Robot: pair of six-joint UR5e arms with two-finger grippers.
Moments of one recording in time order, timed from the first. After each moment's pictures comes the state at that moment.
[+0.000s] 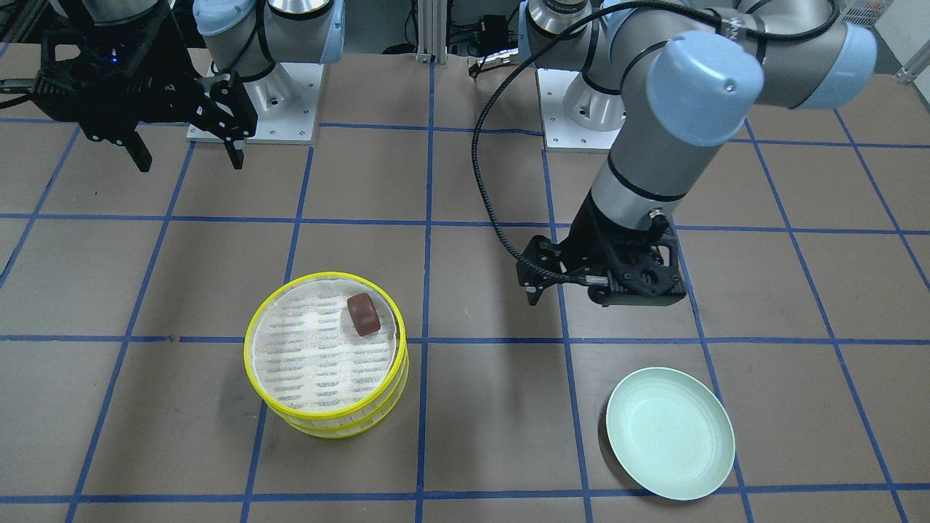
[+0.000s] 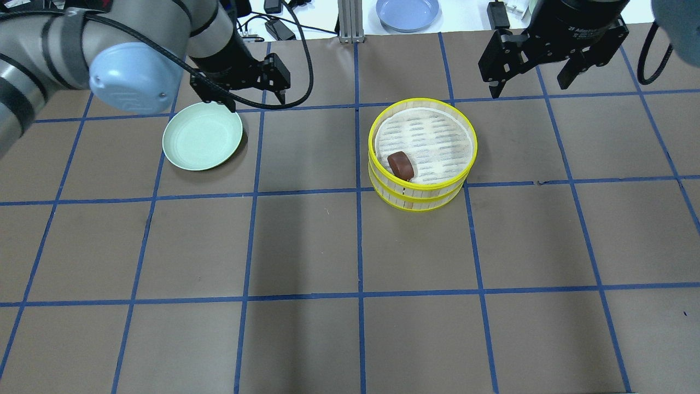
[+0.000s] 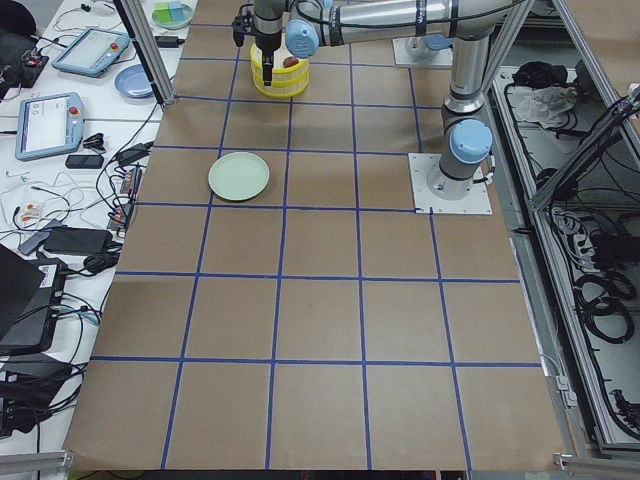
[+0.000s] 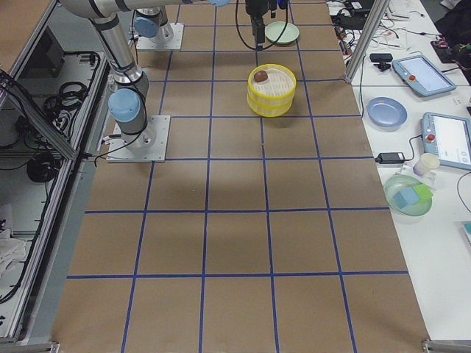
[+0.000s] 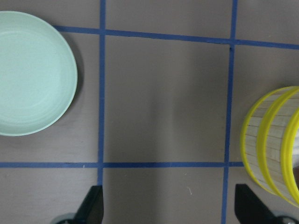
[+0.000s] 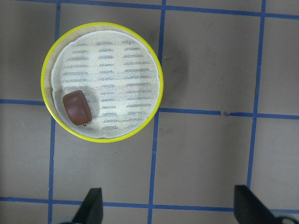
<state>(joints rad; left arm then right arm) -1.62 -1.77 -1.53 -1.30 1.47 -0.12 1.58 -1.58 1.46 -1.55 -1.59 -0.05</state>
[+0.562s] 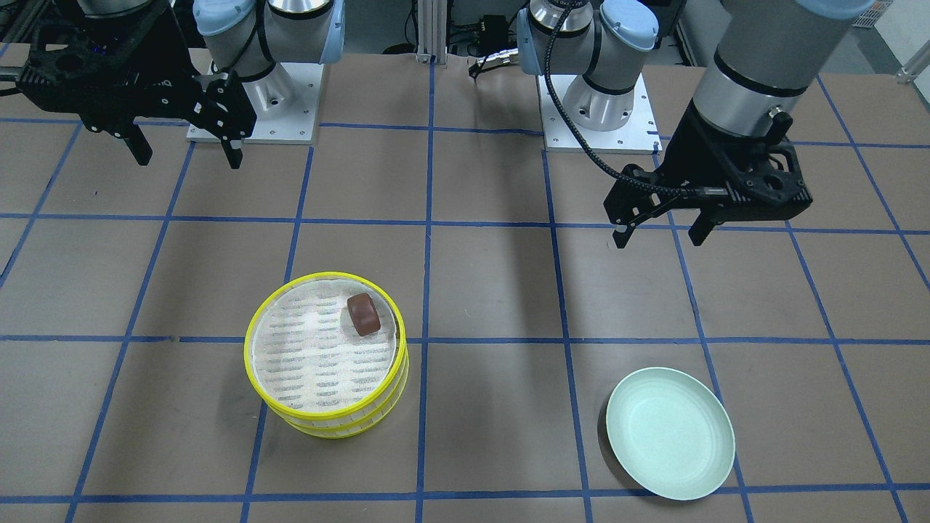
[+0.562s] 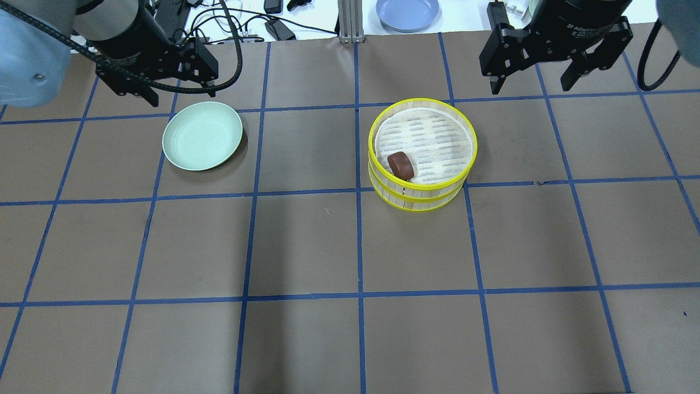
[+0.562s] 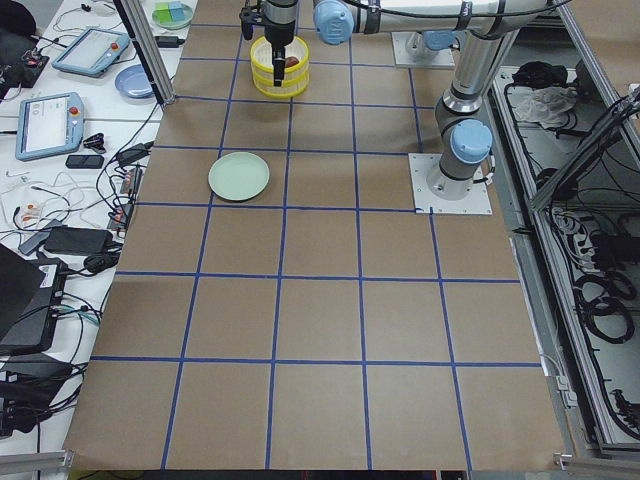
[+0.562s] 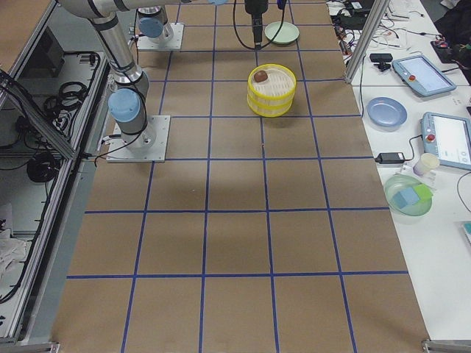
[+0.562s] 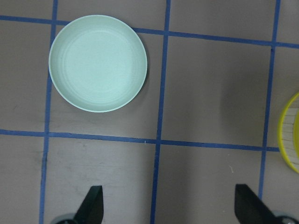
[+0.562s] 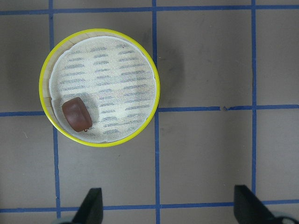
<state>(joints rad) -1.51 -1.62 -1.53 -1.42 1.54 -0.02 1.58 -1.59 1.46 -1.55 -1.59 0.02</state>
